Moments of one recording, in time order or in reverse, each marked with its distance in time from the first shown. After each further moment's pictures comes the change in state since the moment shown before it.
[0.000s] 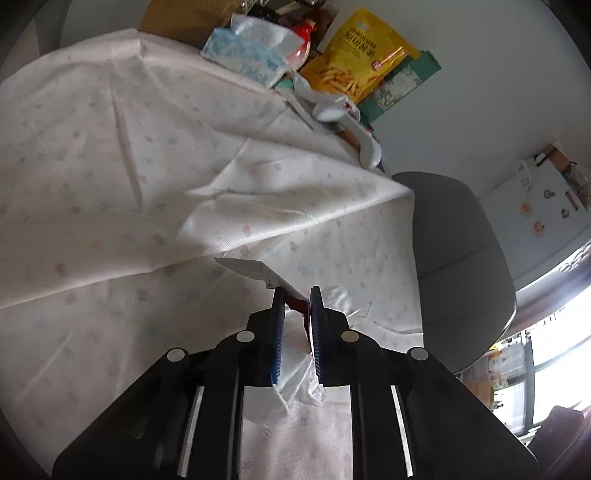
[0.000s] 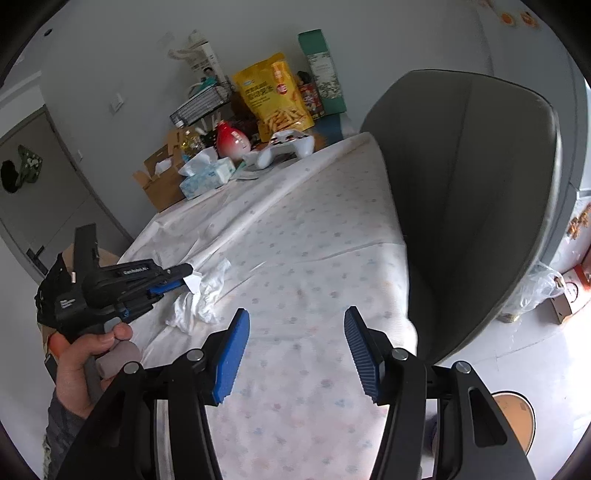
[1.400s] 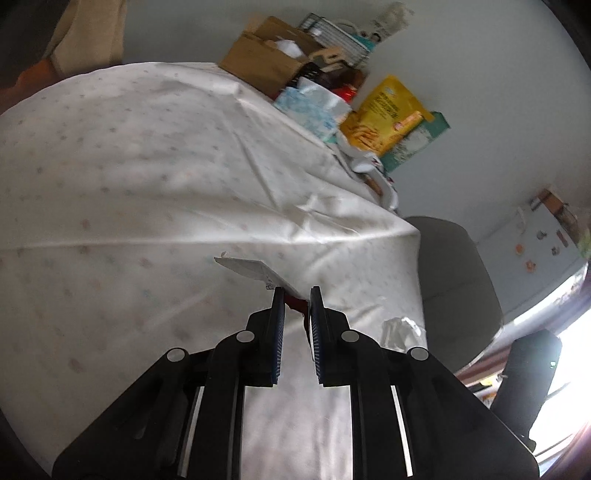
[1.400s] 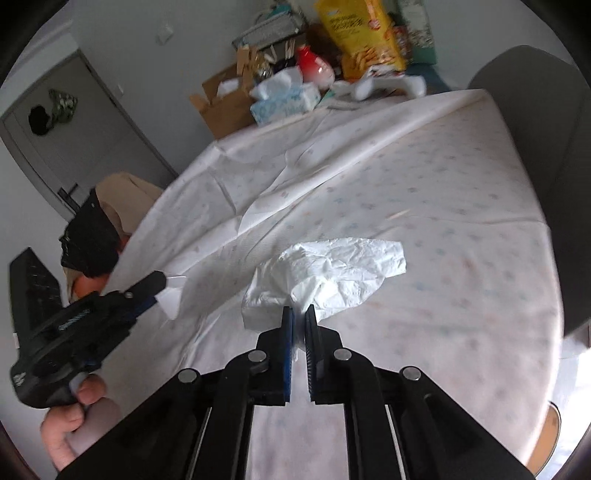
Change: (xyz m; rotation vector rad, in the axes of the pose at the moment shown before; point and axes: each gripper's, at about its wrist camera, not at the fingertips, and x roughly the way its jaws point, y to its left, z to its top) left arm -0.105 0.066 -0.051 -0.094 -0.170 0.008; right arm 0.073 0.098 -0.020 -0.116 0.215 0.167
